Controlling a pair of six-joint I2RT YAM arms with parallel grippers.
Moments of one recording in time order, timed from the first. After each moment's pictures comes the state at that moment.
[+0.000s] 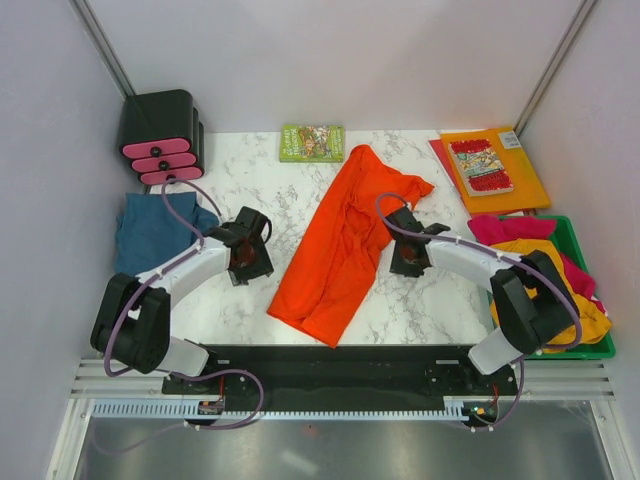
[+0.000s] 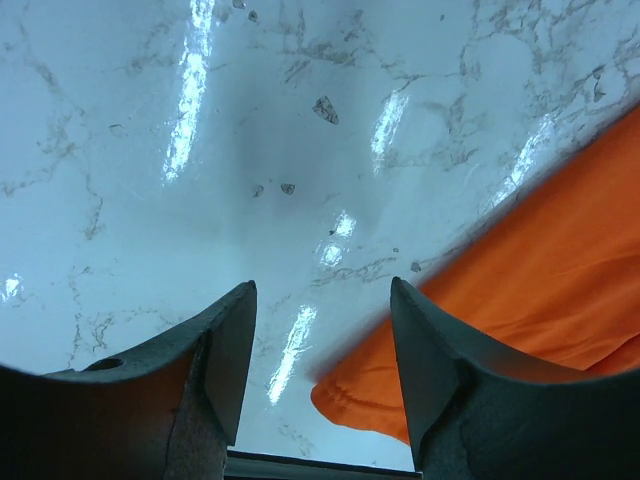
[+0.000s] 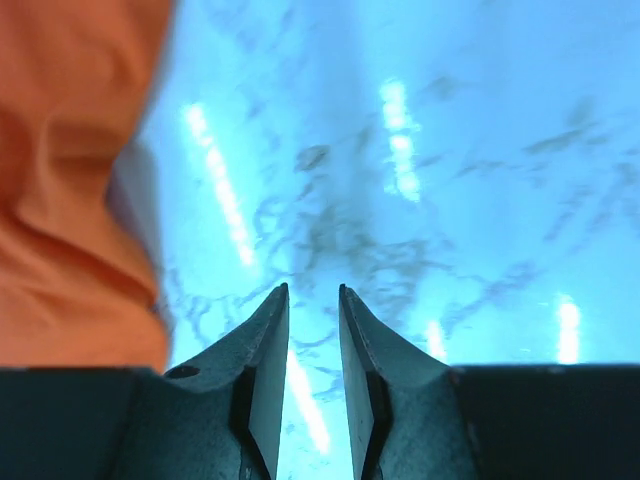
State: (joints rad) left arm -0.41 1.43 0.84 -0.66 -0.20 -0.75; right arm 0.54 1.57 0.89 -0.54 0.24 0.73
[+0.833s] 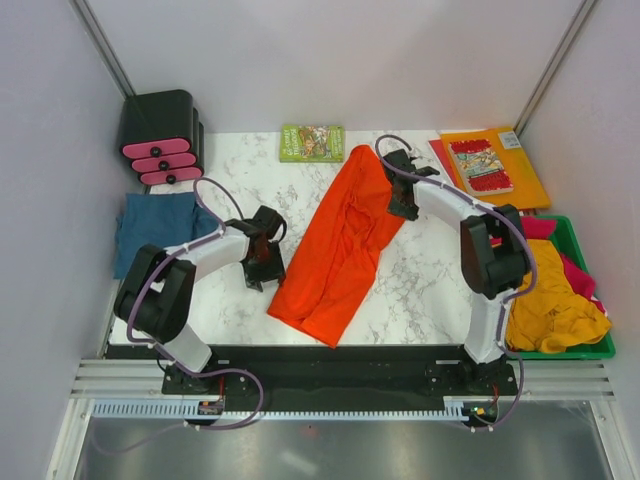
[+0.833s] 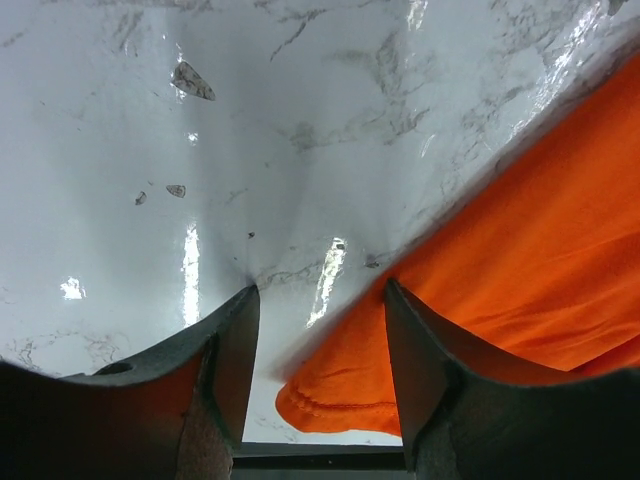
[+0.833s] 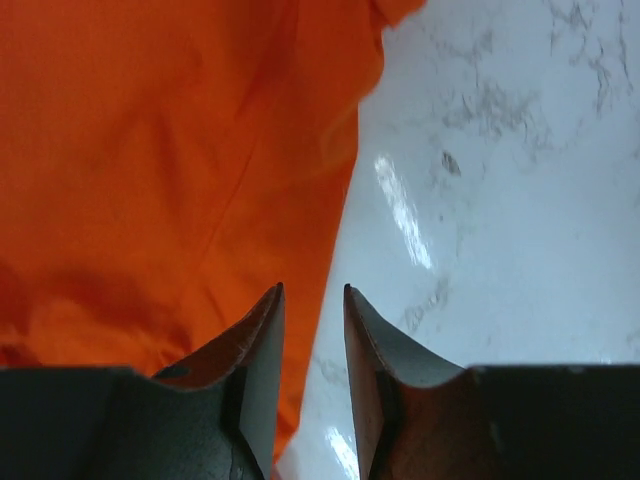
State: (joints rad) left arm -0.46 1.63 0.92 -0.67 -0.04 -0.70; right arm 0.37 1.94 1.45 -0.65 0.40 0.72
